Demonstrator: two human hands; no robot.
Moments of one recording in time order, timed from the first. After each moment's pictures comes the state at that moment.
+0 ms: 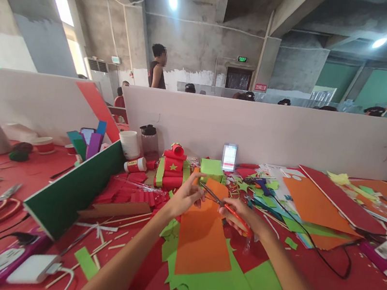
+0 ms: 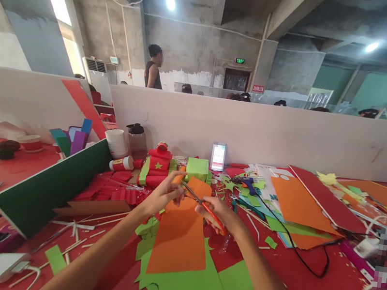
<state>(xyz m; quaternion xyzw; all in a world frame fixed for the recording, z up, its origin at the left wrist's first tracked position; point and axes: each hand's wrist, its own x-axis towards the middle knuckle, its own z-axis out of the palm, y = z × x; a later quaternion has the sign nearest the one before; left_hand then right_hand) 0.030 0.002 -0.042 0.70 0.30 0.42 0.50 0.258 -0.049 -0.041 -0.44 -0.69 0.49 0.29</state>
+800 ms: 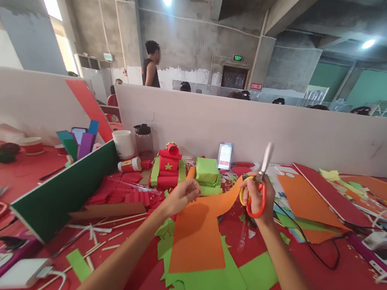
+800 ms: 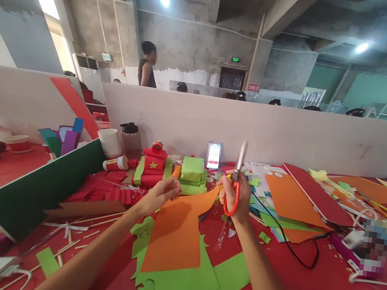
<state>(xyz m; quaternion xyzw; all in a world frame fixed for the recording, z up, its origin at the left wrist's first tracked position) 0.031 0.012 -0.052 0.73 0.31 0.41 0.45 0.274 -0.042 -0.026 -0.42 -0.55 0.23 0.69</state>
